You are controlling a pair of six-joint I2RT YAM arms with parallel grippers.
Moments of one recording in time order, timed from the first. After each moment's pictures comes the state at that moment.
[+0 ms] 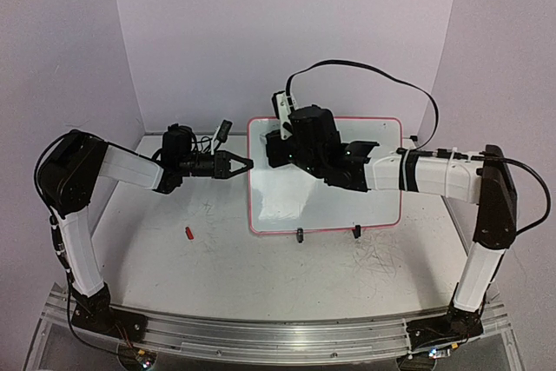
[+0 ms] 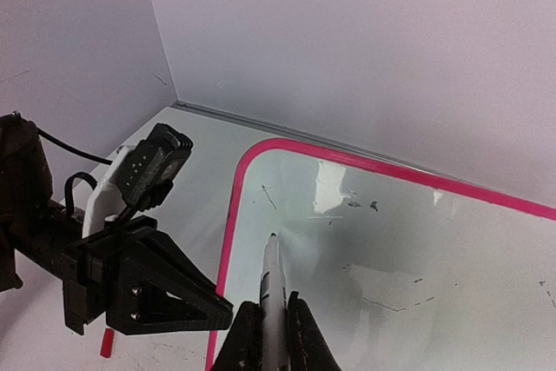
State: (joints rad) left arm -0.46 1.90 1.05 0.64 0.90 -0.54; right arm 0.95 1.85 1.50 0.05 0.39 0.20
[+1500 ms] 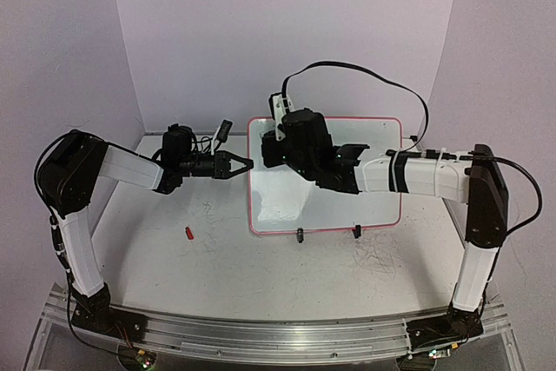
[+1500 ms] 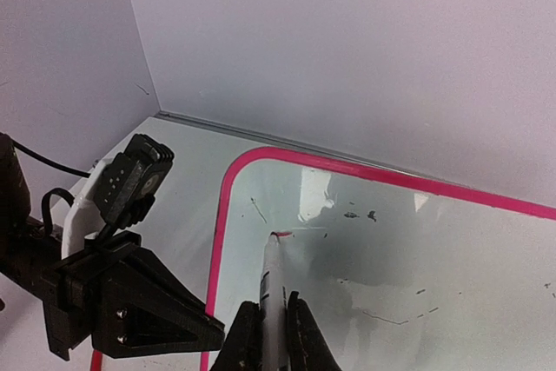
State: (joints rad) left arm -0.47 1.90 1.04 0.65 0.89 -0.52; right arm 0.96 1.91 1.53 0.08 0.47 0.20
